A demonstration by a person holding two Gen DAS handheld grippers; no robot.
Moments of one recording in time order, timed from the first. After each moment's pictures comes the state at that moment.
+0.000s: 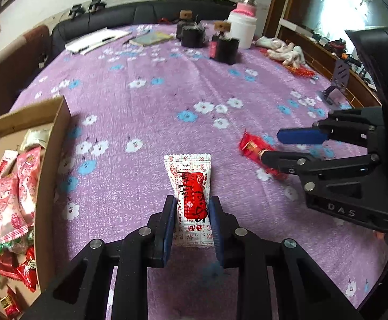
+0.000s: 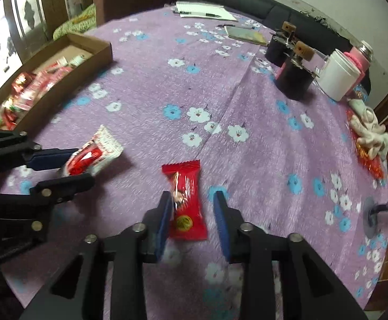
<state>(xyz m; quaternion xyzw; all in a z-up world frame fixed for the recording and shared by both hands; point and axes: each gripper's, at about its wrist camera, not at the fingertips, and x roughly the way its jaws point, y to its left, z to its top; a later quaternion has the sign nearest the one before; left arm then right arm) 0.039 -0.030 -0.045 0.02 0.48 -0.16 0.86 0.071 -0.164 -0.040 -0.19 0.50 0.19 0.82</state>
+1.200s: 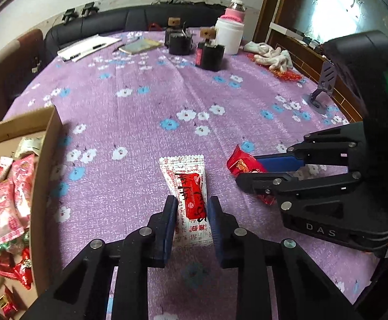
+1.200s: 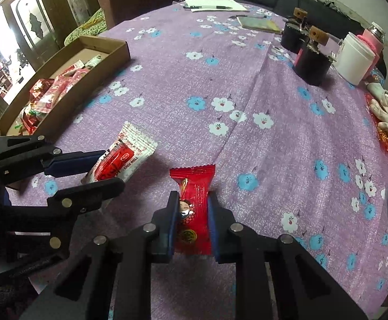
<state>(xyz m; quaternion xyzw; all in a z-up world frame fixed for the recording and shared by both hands) 0.024 -0.039 -0.028 0.02 0.46 -0.18 0.87 0.060 -0.165 -0.035 -0.13 0.53 0.24 0.81</state>
